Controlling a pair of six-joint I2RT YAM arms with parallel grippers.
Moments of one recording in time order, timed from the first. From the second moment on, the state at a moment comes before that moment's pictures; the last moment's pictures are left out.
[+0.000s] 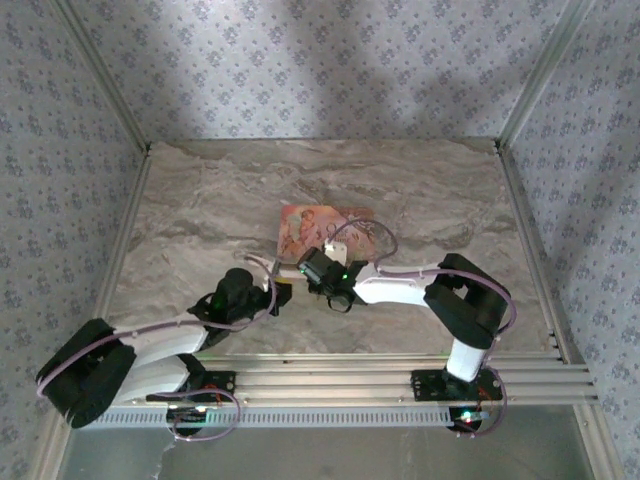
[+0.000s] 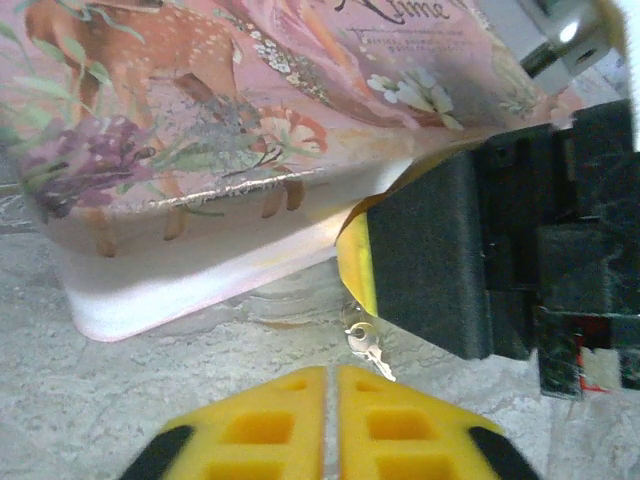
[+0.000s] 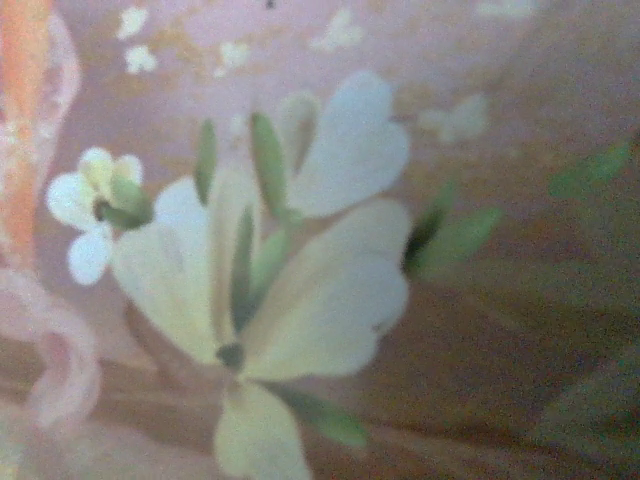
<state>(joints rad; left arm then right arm) -0.73 1.11 0.21 0.45 0.15 -0.44 1.00 1.75 0.98 -0.24 0.31 1.04</state>
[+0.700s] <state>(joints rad) -0.65 1.22 0.18 0.76 0.49 -0.68 0.85 1.57 1.00 -0.34 -0.06 1.11</state>
